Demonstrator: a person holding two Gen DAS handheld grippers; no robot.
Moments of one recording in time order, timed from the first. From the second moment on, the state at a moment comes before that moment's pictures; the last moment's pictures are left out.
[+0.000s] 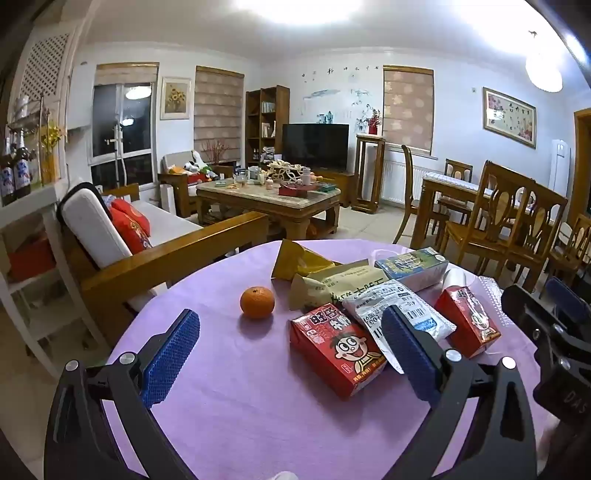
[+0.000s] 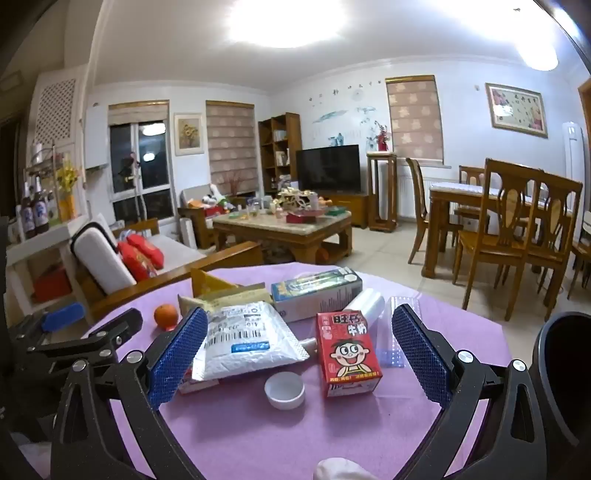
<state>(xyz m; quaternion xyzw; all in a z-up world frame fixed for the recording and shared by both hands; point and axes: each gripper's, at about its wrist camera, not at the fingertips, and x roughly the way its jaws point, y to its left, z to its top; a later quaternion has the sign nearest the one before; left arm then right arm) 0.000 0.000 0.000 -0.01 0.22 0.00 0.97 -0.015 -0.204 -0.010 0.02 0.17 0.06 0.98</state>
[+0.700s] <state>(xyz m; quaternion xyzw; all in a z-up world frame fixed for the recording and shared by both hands) 0.006 0.009 -0.002 -0.03 0.24 0.02 0.97 -0.015 -0.205 -0.010 0.03 0.17 0.06 0.98</state>
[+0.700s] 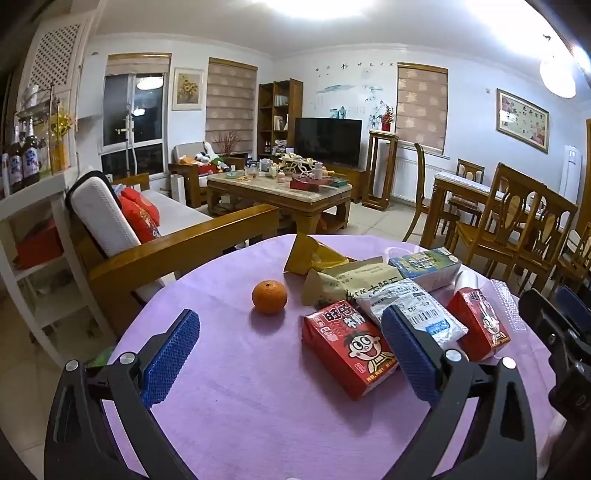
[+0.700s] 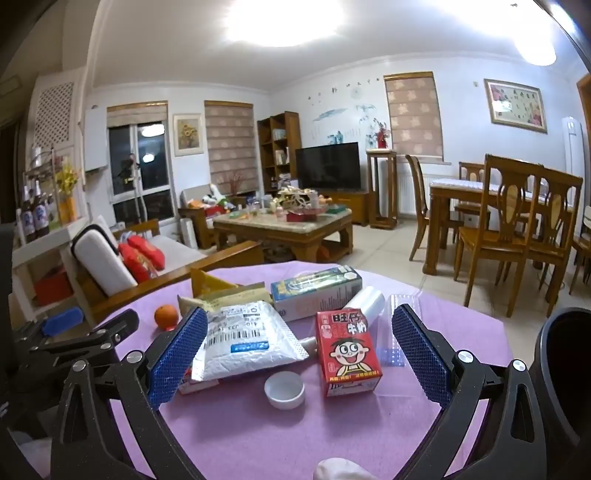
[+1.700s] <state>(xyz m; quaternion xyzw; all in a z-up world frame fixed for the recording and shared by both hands) 0.008 0.009 -0.004 -0.03 0.24 0.02 0.97 -0.013 -0.205 -0.011 0.04 0.18 0.06 0.98</state>
